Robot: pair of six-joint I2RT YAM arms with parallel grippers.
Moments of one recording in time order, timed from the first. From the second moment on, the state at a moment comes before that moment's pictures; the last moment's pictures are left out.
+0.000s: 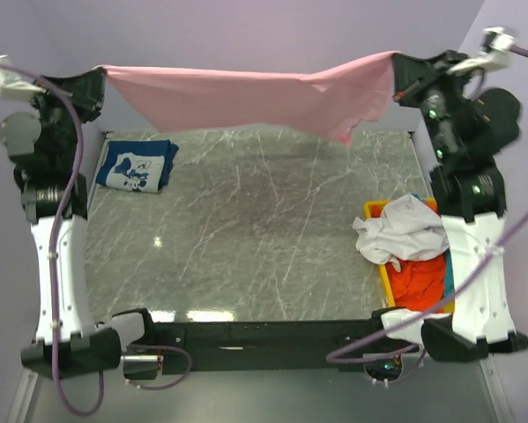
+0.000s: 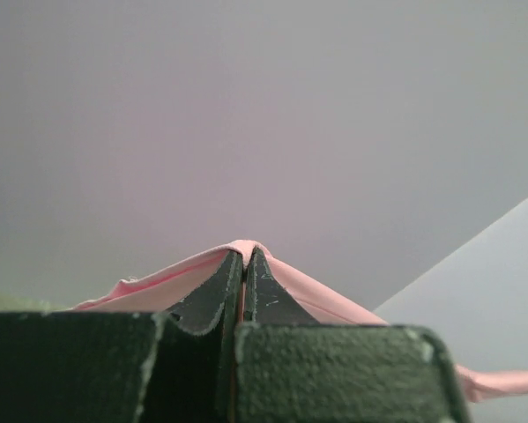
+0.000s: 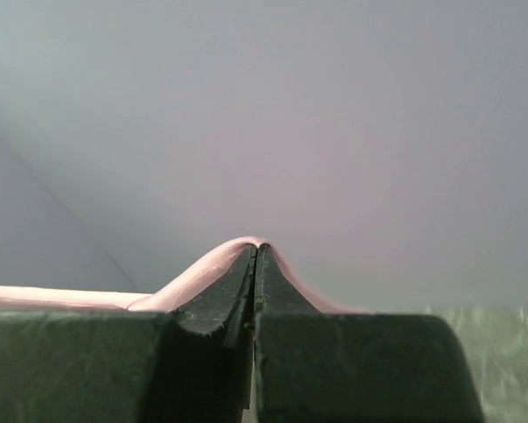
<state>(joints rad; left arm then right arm) 0.19 1.20 1.52 0.00 0.28 -0.88 0.16 1.28 1.87 -0.34 -0.02 0.40</state>
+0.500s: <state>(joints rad) 0.19 0.78 1.40 0.12 0.03 -0.83 0.17 1.10 1.91 -0.13 -0.06 0.38</state>
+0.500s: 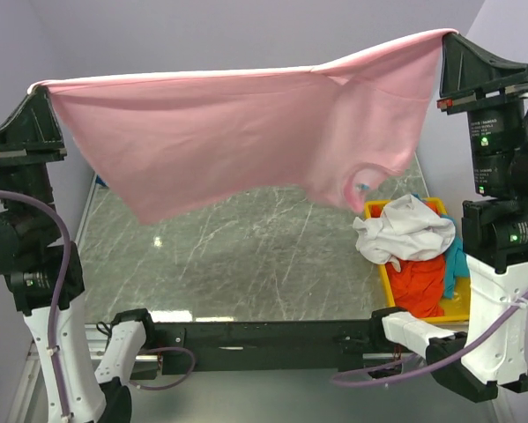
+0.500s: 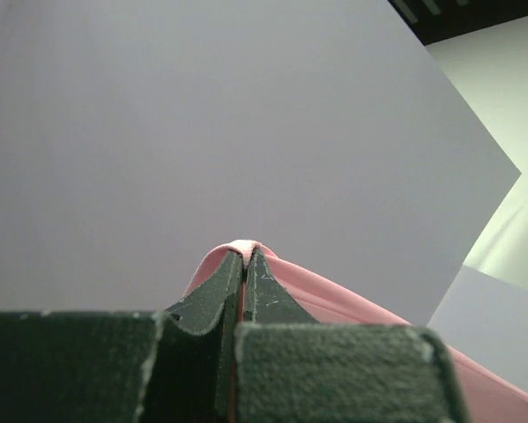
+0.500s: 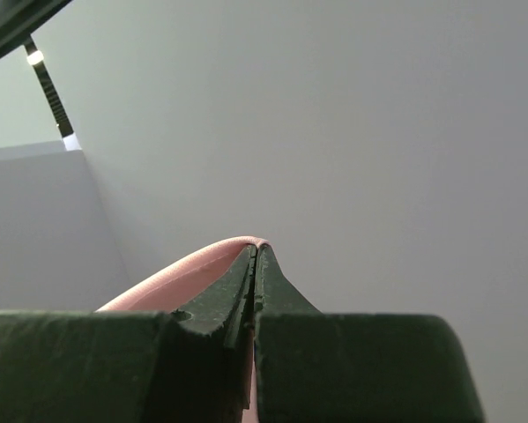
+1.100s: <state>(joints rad) 0.18 1.44 1.08 0.03 0.18 -0.82 0.15 1.67 1.65 -0.14 0.00 0.34</state>
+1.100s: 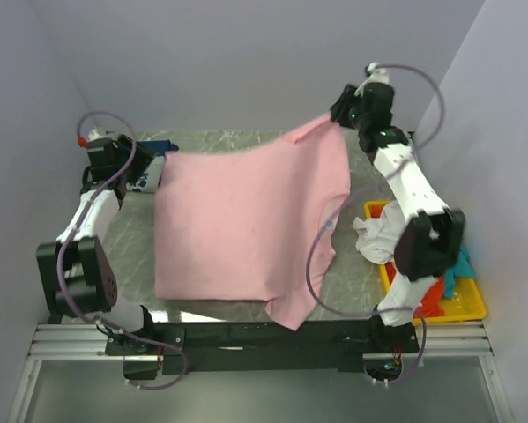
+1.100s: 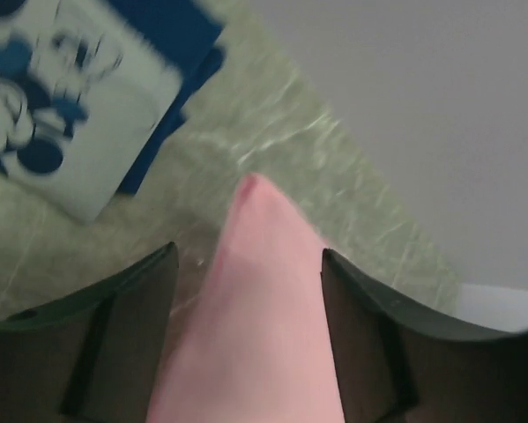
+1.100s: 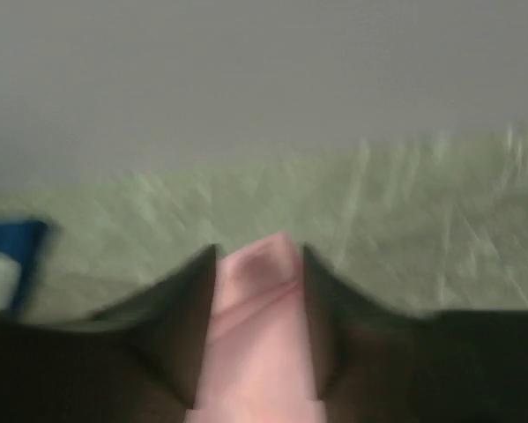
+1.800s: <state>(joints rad) 0.05 1.48 1.04 -0.12 0.28 -0.74 0.19 1.70 1.53 -0.54 -0.15 0.40</state>
